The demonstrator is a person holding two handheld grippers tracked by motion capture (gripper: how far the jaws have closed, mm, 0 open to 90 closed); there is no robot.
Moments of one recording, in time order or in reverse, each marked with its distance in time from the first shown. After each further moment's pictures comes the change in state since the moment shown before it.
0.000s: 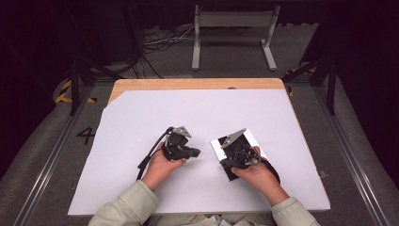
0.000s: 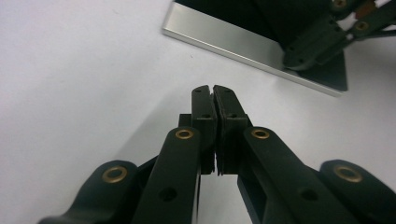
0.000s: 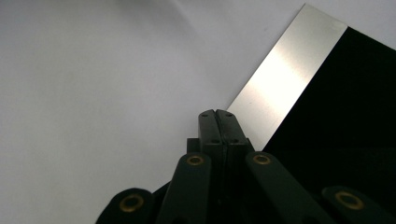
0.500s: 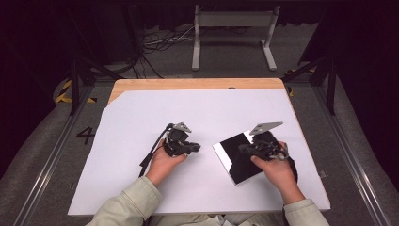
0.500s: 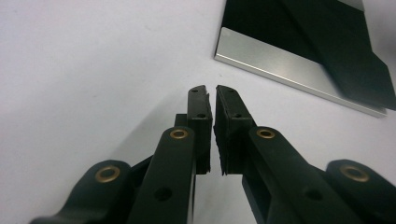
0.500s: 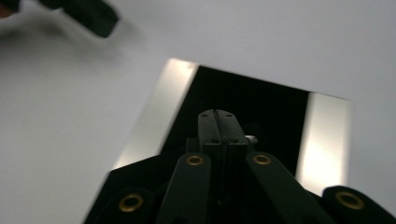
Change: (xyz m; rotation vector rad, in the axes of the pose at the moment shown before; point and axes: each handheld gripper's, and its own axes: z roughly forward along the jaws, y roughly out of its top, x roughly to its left) left arm 0.011 0.005 0.005 -0.033 0.053 -0.042; right arm -0.045 -0.036 -0.054 -0.244 -0.144 0.208
